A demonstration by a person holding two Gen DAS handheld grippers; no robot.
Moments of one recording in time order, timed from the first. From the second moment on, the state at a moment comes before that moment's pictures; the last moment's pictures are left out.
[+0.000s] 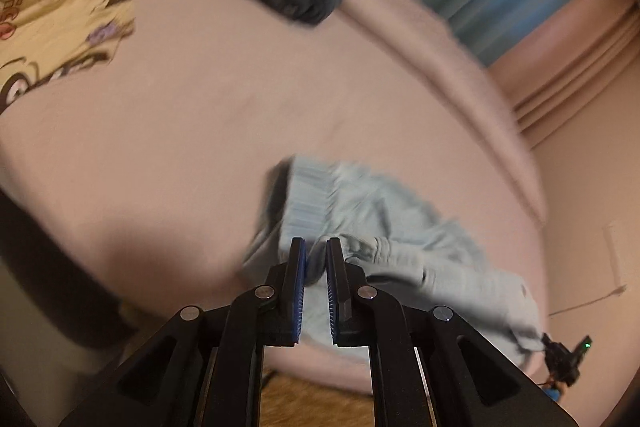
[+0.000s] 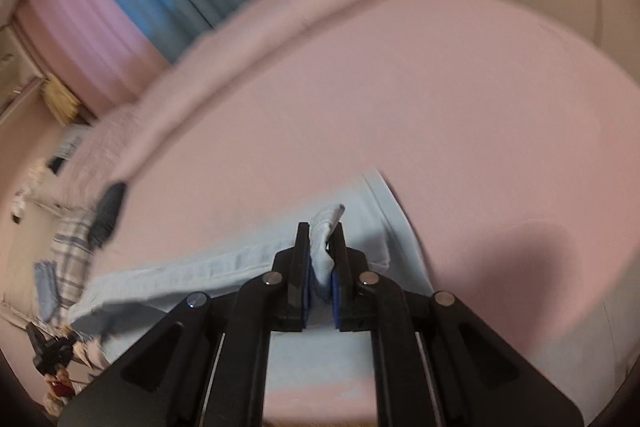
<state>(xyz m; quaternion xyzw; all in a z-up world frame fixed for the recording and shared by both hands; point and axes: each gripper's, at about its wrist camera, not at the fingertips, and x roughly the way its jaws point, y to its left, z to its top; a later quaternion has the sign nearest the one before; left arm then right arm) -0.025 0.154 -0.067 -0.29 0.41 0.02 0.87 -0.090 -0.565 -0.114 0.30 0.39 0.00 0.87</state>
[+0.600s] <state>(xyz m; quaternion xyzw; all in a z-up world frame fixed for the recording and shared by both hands) -0.020 0.143 -0.074 -0.26 0.43 0.04 0.86 0.054 -0.516 -0.001 0.24 0.34 0.04 0.91</state>
